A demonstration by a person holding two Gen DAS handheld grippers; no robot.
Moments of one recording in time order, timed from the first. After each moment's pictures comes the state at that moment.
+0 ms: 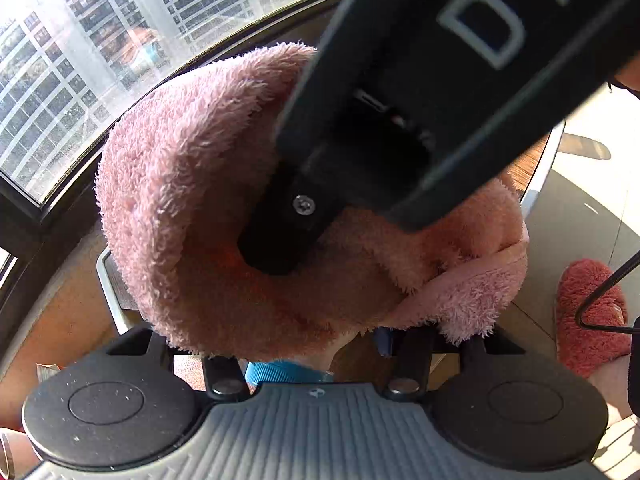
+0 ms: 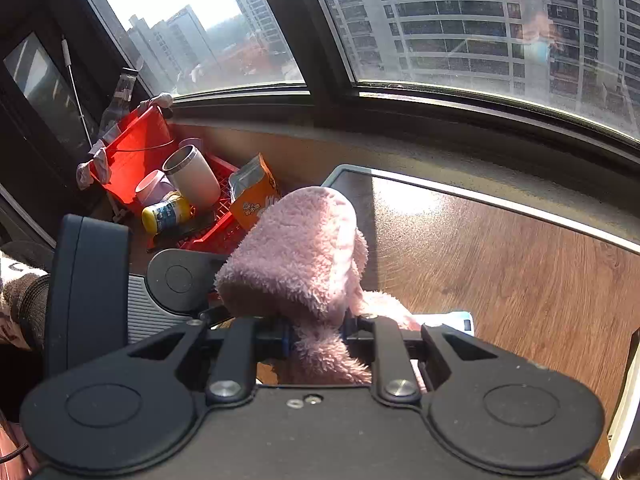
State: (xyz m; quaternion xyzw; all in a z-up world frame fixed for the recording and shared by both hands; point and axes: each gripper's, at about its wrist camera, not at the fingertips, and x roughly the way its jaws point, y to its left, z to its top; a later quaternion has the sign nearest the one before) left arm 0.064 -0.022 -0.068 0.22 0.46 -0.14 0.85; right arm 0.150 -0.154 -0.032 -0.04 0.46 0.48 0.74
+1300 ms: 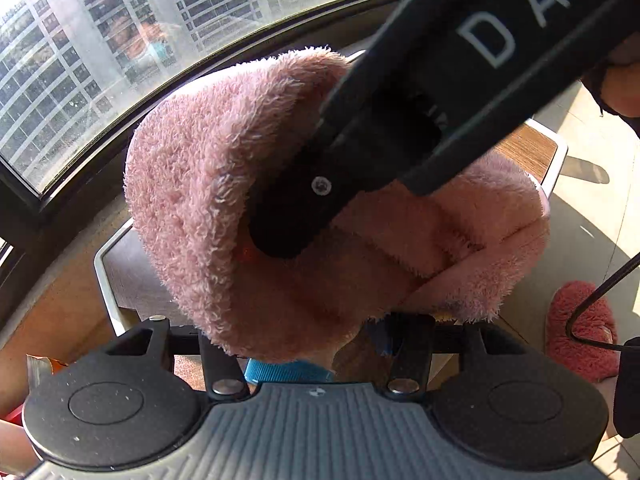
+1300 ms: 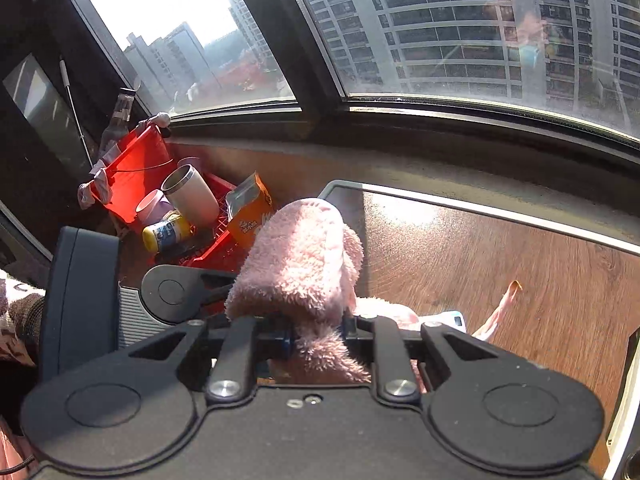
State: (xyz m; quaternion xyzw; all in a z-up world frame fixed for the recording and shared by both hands) left arm 0.067 -0.021 -0.059 0.19 0.46 -0.13 0.86; right arm 0.163 -0.162 -0.035 -0.01 0.46 0.48 0.75
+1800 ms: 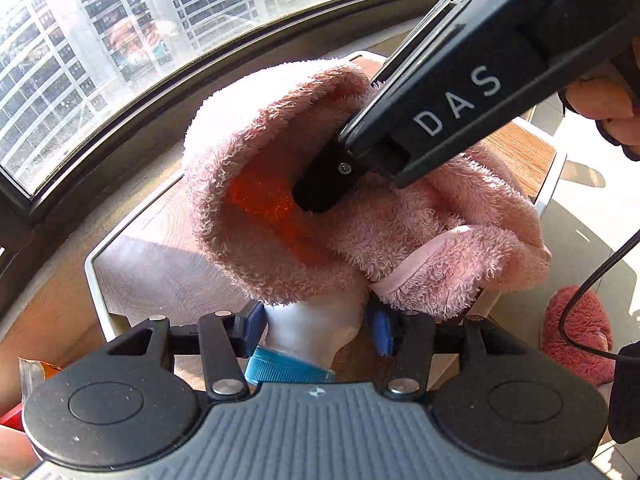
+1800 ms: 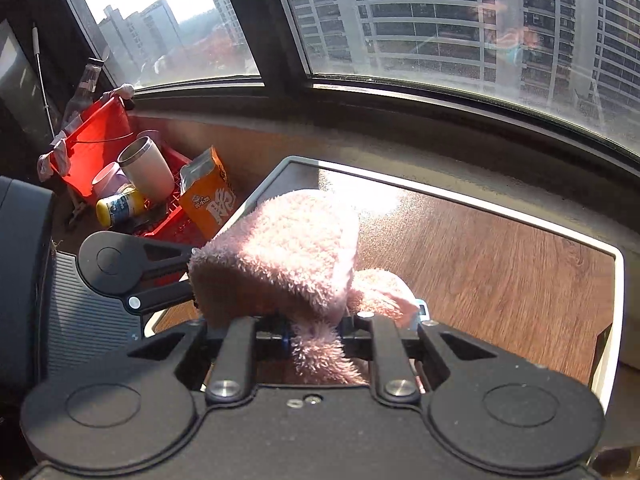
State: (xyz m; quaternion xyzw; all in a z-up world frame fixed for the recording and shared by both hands) left arm 0.076 -0.027 -0.061 0.18 0.47 -0.14 0.85; right arm 0.166 -0.166 -0.052 -0.08 0.45 0.43 0.78
